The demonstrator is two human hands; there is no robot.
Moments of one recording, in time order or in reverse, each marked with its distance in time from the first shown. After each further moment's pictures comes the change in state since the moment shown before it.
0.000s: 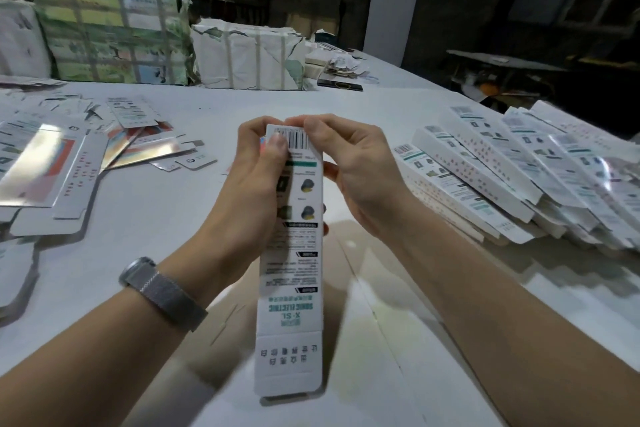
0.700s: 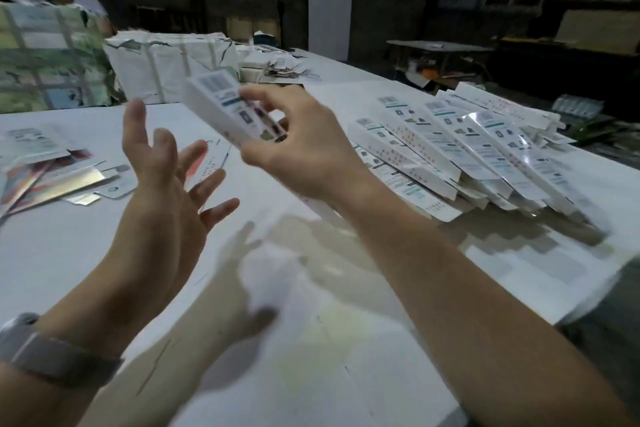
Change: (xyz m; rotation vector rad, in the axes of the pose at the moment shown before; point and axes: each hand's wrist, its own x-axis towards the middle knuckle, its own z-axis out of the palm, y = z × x) left_hand 0.008 0.000 0.003 -0.132 0.004 0.050; right_hand -0.002 -0.043 -0.021 -0.801 0.148 -0.041
